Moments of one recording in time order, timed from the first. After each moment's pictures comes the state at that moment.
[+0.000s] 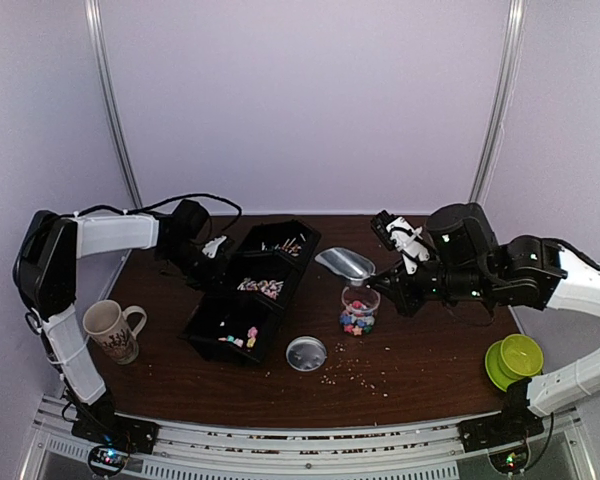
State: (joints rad) left arm -0.40 1.82 1.28 -0.64 0.50 -0.24; right arm 1.05 1.12 1.09 -0.57 0.21 0.22
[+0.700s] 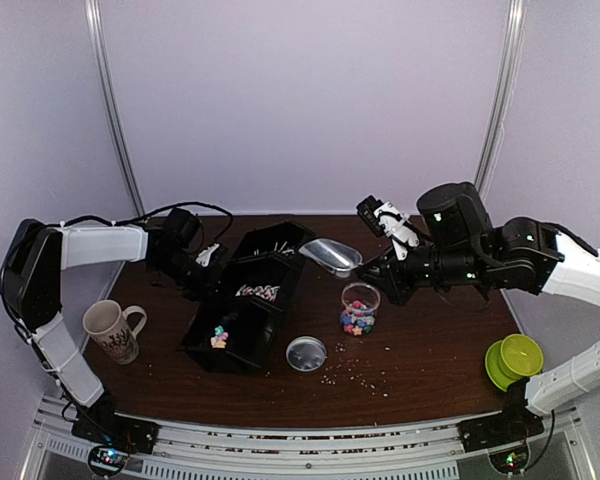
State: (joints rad) left arm -0.41 1.70 1.12 -0.55 0.56 -0.32; right arm 1.06 1.20 1.23 -0.61 0.15 0.18
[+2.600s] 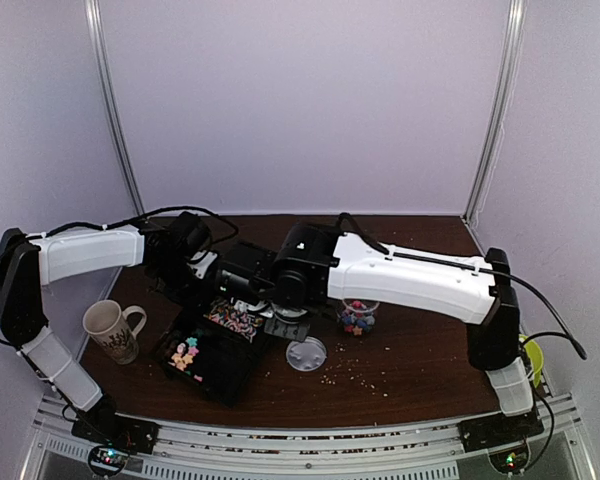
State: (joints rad) left arm -0.55 1.59 1.12 -0.79 0.02 -0.18; right arm 1.28 2.19 2.24 -1.36 0.52 -0.09
